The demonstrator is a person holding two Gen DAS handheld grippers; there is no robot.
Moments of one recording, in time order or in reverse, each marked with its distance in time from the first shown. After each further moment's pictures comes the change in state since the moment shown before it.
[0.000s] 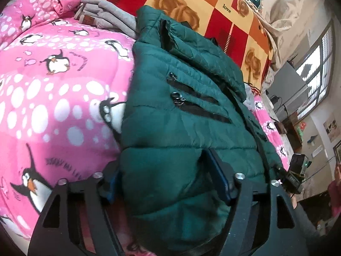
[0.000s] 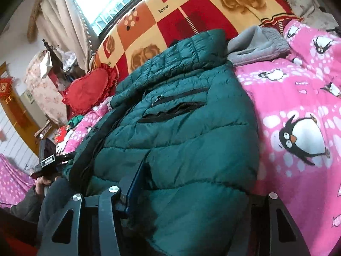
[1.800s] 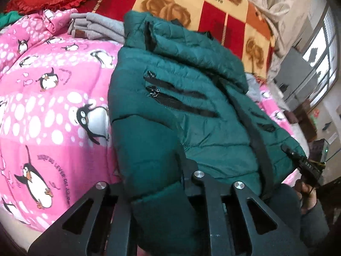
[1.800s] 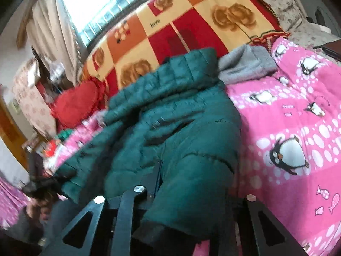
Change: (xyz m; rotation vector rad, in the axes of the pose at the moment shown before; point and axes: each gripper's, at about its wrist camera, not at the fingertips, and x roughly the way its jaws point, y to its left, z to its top) left arm -0.007 -0.046 -0.003 0.088 -0.018 0.099; right arm -0.028 0.037 0.025 0.032 -0.079 -0.096
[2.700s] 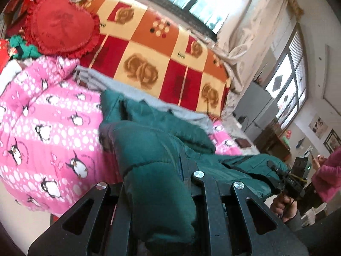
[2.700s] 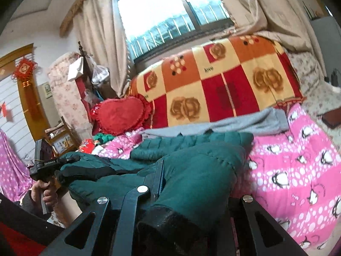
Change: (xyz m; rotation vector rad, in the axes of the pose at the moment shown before) left arm -0.210 -0.025 -0.020 0.003 -0.273 -0.195; right arm -0.151 0.133 -0.010 -0.232 -0.176 0.083
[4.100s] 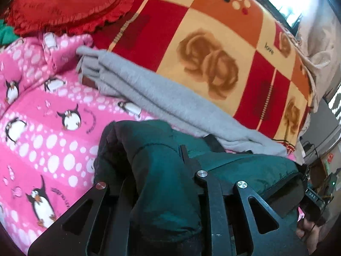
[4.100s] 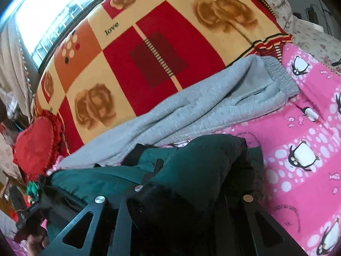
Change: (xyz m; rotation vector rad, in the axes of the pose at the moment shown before) left arm 0.305 0.137 0.098 -0.136 0.103 0.364; right arm 0.313 -0.175 0.044 0.374 0.201 -0.360
